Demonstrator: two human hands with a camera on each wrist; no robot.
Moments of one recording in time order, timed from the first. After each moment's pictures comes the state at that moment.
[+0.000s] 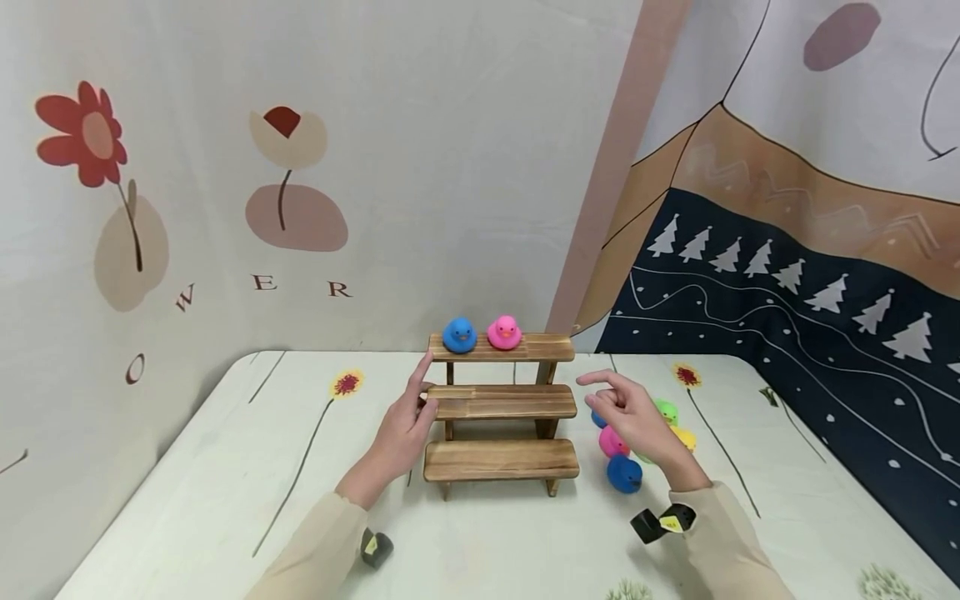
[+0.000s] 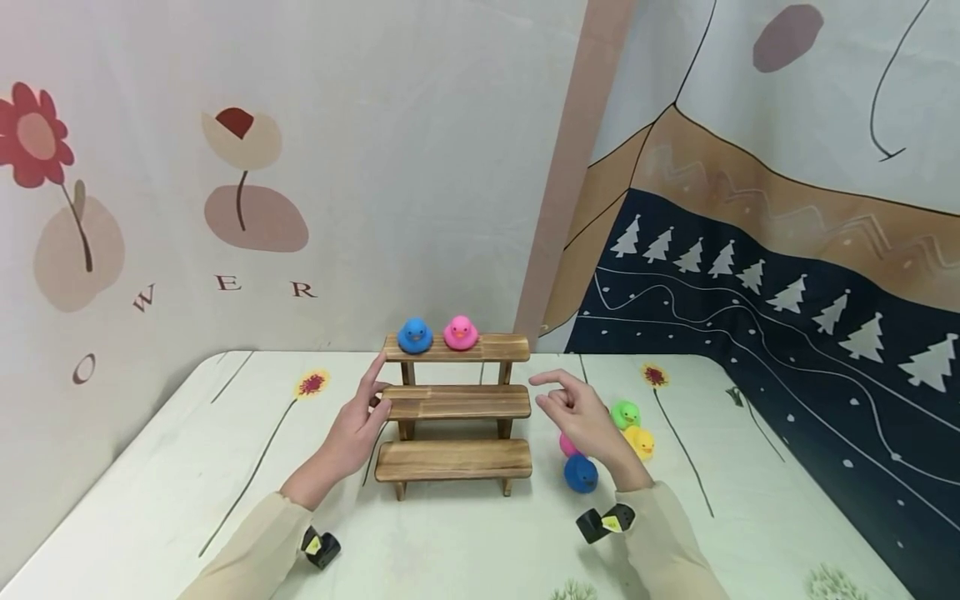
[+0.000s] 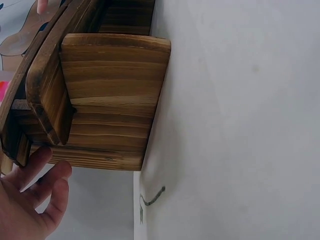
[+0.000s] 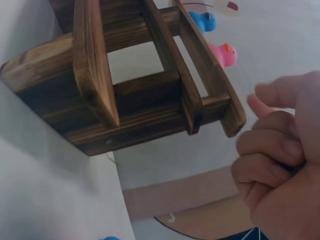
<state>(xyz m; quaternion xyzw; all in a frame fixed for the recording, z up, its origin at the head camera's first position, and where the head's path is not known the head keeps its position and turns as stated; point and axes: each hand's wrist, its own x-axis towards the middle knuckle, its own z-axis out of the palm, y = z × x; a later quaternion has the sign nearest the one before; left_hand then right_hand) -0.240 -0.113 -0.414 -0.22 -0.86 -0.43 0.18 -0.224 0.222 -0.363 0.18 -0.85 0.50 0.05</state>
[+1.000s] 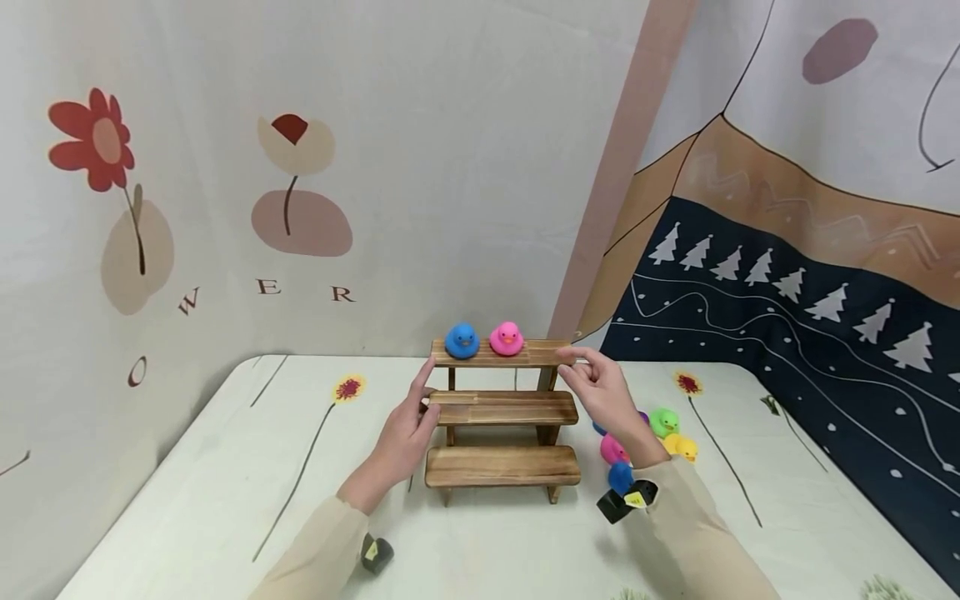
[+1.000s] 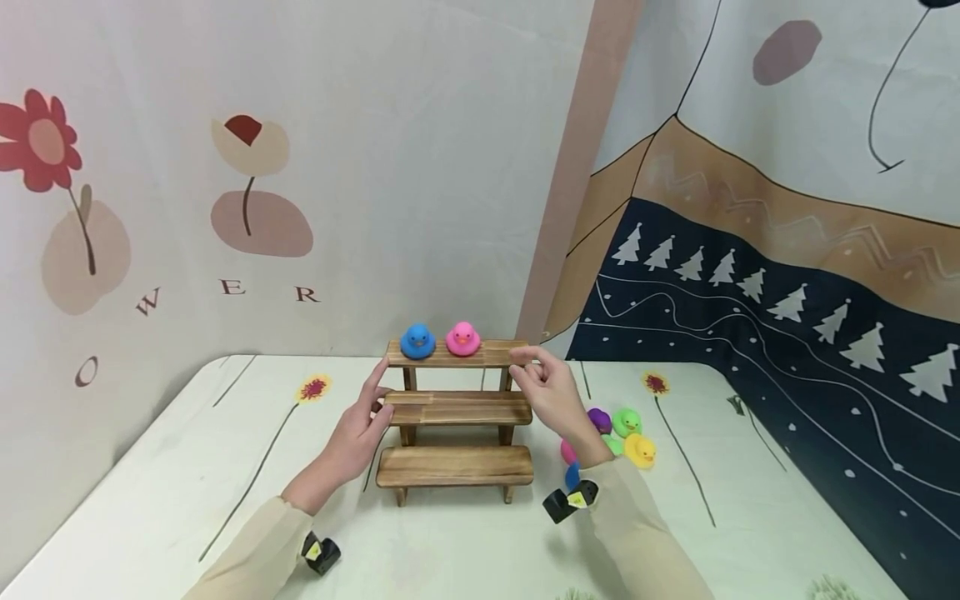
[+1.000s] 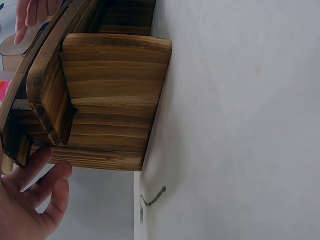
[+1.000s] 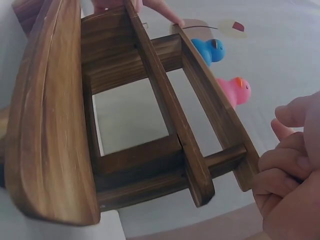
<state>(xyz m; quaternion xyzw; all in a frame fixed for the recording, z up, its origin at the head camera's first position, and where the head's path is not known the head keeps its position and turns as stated) -0.238 -0.113 -0.412 -0.21 -0.86 -0.44 0.16 -0.251 0.180 -0.345 0.17 -0.82 0.54 0.11</state>
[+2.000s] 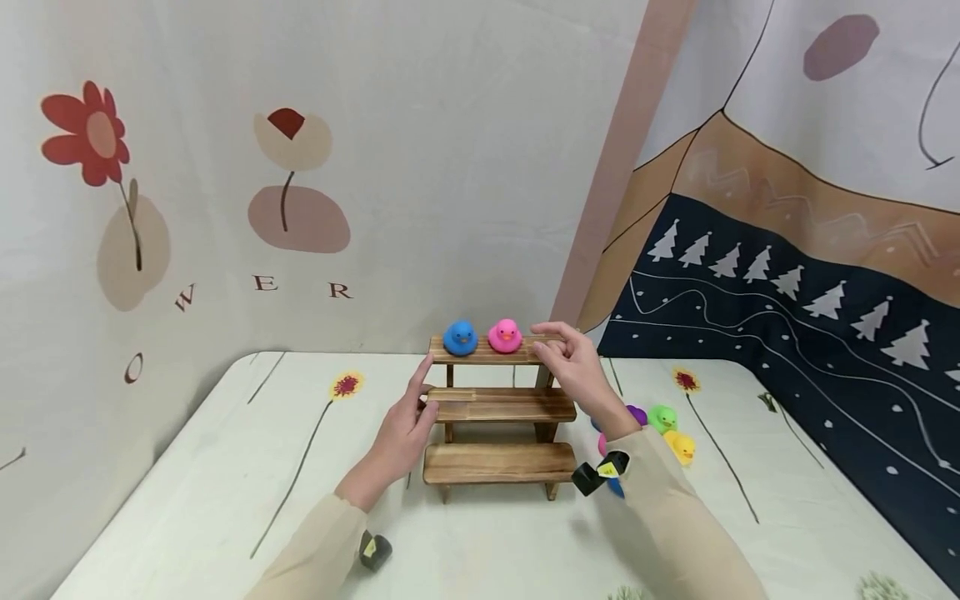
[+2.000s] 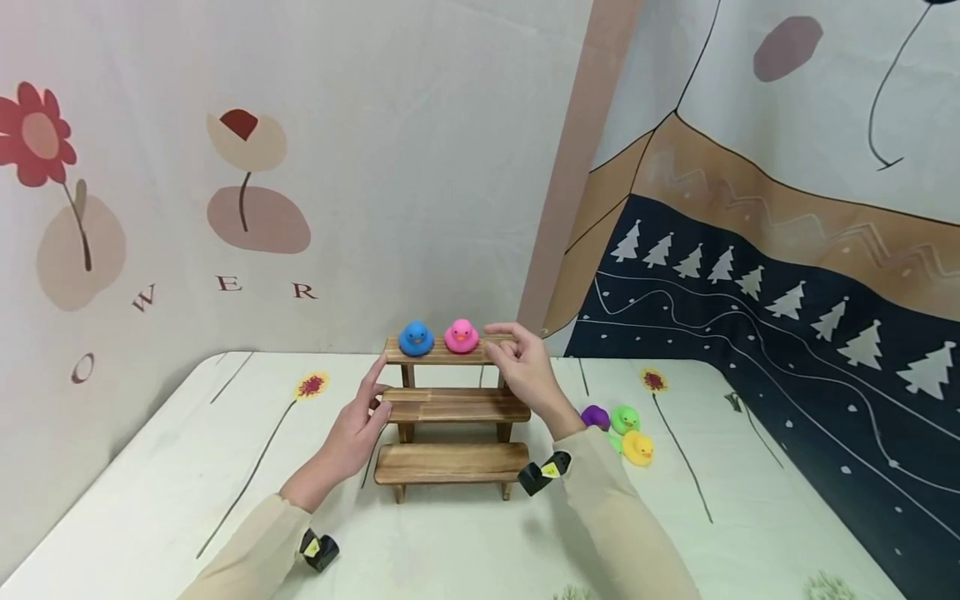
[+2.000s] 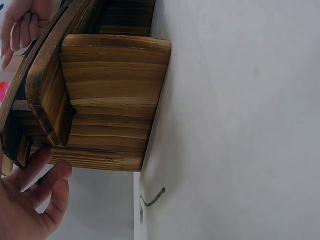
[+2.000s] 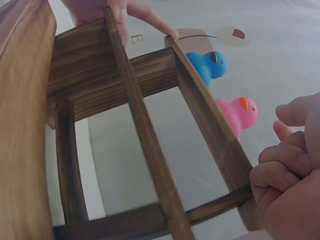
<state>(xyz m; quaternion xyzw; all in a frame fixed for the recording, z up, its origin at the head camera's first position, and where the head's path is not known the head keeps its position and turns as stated) -0.238 -0.112 -0.412 -0.20 -0.86 -0.44 0.16 -0.271 0.152 -0.330 0.20 -0.79 0.57 0.10</state>
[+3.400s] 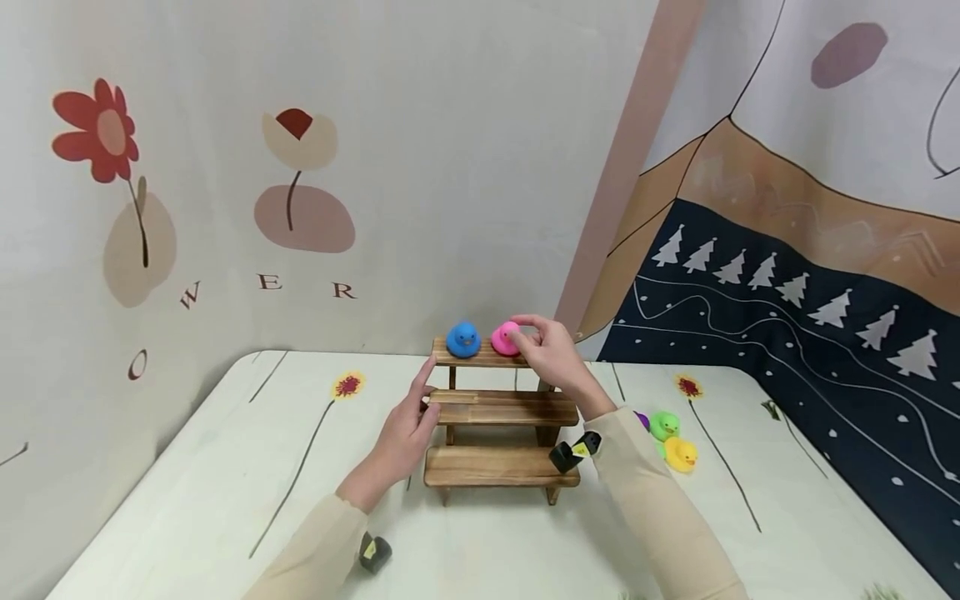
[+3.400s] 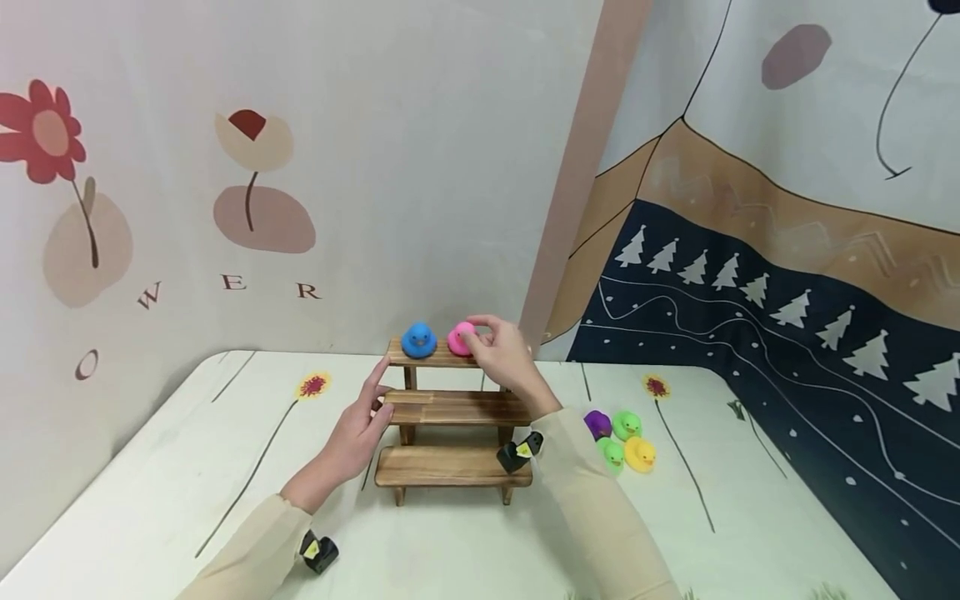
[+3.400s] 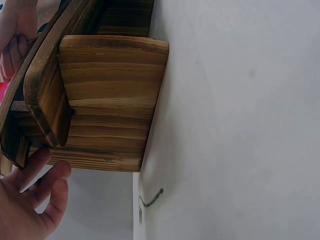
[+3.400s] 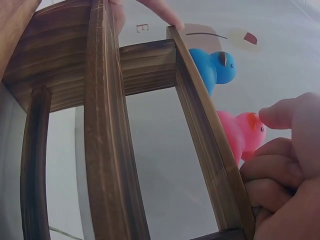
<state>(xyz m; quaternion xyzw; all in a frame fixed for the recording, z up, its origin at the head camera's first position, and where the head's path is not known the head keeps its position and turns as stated) -0.238 -0.112 -0.412 -0.21 -0.86 -0.45 0.16 -0.294 0.121 -0.311 0.19 -0.85 0.49 0.06</state>
